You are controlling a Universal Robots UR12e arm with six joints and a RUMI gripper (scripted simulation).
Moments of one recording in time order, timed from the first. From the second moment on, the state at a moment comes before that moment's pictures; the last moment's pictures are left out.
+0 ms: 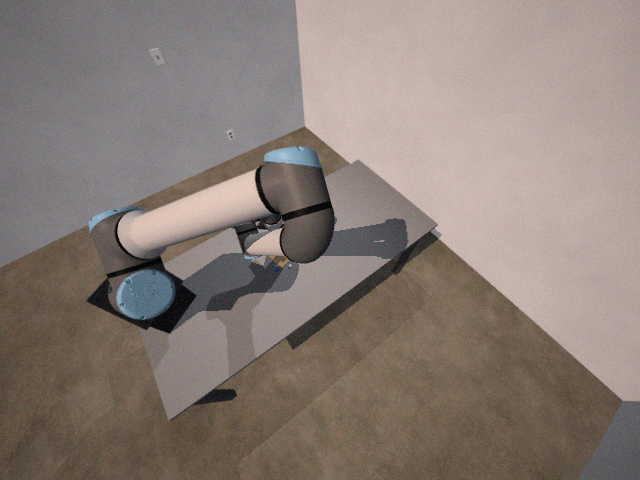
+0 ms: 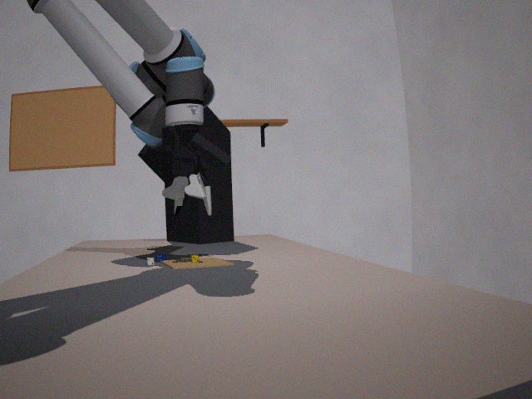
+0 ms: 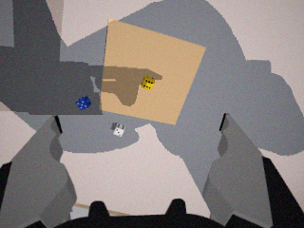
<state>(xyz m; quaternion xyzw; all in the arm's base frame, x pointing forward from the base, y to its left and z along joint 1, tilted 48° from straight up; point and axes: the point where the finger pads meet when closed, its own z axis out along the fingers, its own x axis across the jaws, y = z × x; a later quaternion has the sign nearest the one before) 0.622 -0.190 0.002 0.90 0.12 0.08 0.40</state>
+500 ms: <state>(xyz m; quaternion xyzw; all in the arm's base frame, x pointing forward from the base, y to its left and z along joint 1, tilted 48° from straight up) 0.616 -0.192 0.001 0.87 0.28 0.01 0.41</state>
